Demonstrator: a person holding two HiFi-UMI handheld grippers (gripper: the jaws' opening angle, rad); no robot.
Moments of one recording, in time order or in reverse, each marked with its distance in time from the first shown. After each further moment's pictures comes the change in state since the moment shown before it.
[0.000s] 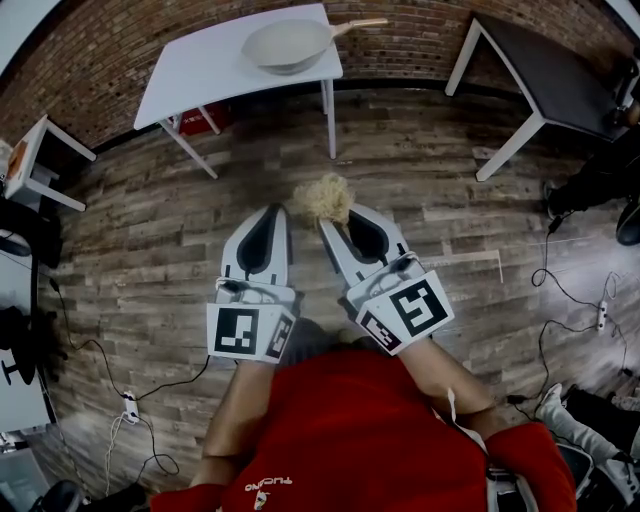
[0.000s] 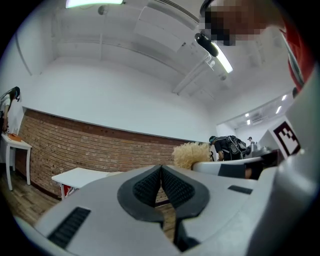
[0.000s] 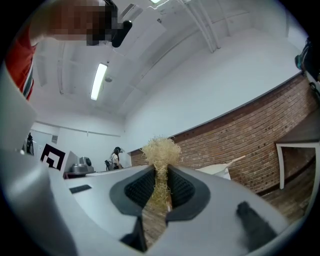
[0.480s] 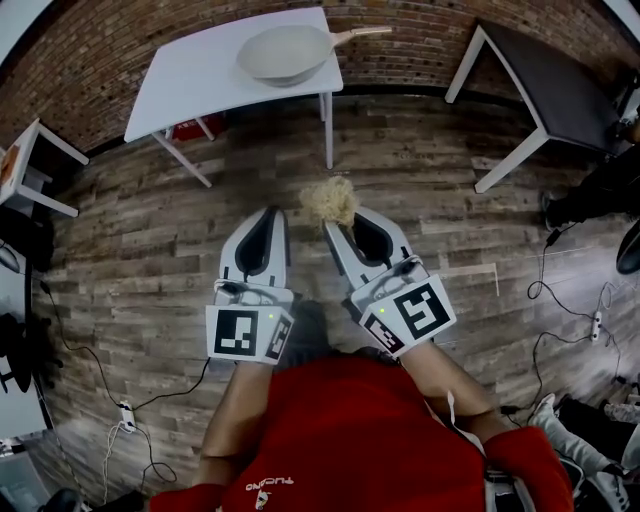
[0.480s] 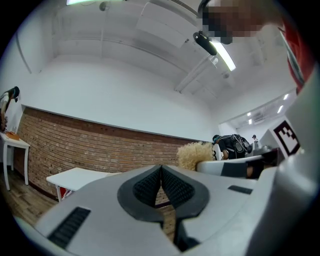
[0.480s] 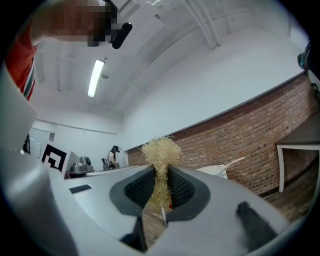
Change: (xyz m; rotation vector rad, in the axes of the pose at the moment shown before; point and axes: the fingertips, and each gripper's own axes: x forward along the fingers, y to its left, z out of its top) left arm 0.068 0.040 -0.013 -0.002 0.005 0.007; right arm 0.054 -0.057 -0.006 -0.013 0.017 -0.016
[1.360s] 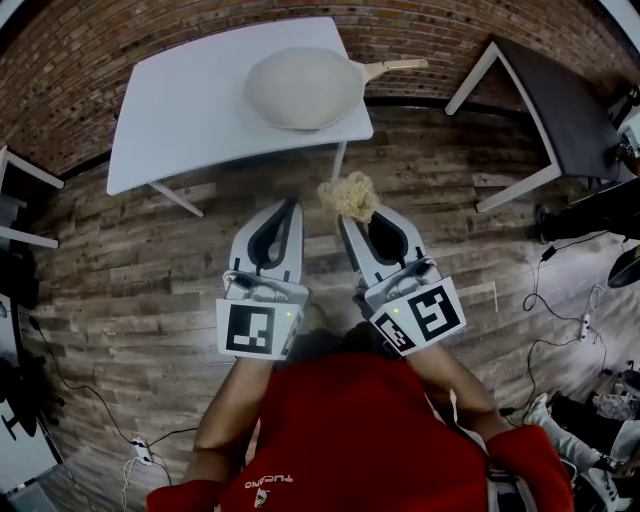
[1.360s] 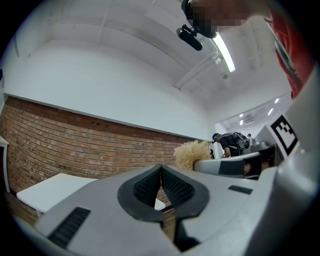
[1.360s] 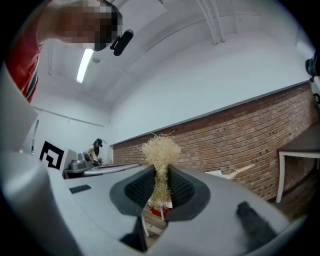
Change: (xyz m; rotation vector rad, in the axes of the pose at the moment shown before) left arm 0.195 0.182 -0.005 0.014 -0.001 -0.115; right arm 0.242 -0.101 -0.006 -0.059 0.023 -0.112
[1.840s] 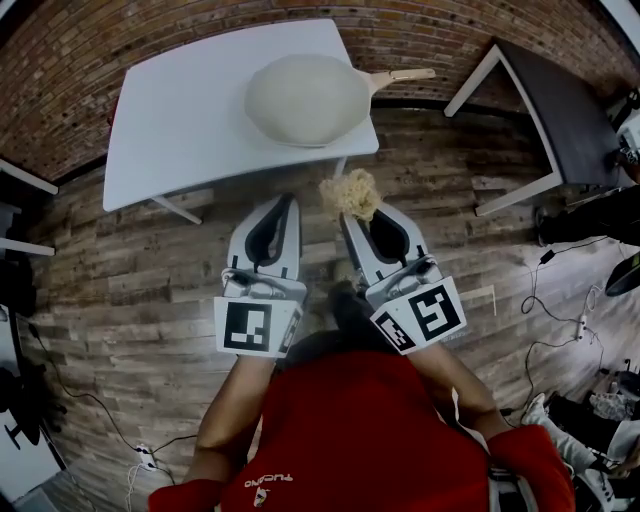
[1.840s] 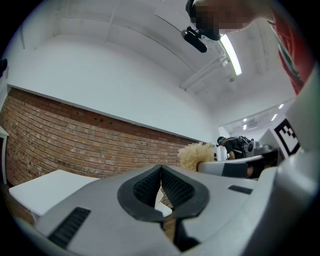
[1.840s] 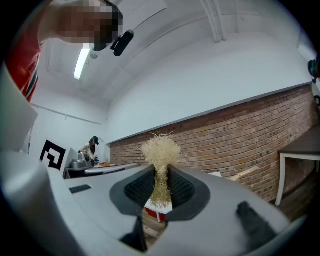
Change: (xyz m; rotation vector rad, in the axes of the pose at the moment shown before) left arm 0.045 0.047 -0.007 -0.056 -0.011 0.007; right arm 0.055 -0.027 -0.003 -0.011 0.014 -0.024
